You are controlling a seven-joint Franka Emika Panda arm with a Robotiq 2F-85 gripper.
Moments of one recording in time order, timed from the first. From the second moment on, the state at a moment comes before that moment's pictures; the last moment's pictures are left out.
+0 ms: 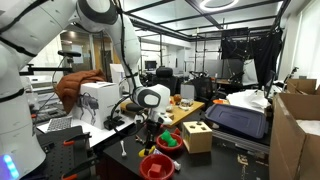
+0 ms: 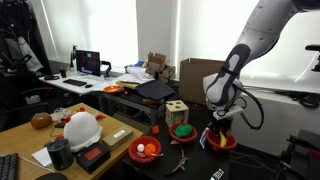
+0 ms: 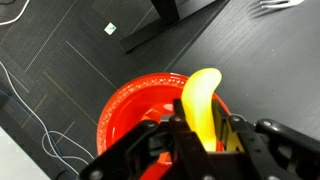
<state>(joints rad) 0.10 0.75 -0.16 -2.11 0.10 2.54 0.39</state>
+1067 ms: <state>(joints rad) 0.09 0.76 -0.23 -2.00 0.10 2.59 0.44</state>
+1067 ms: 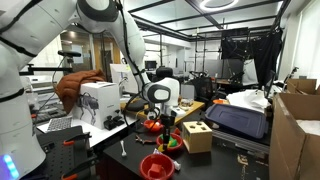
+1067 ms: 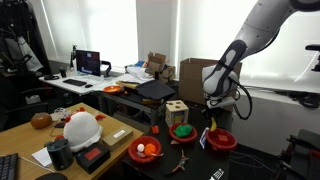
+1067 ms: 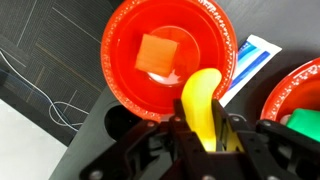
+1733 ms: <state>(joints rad) 0.10 0.84 -0.25 -1.92 0.09 2.57 0.46</state>
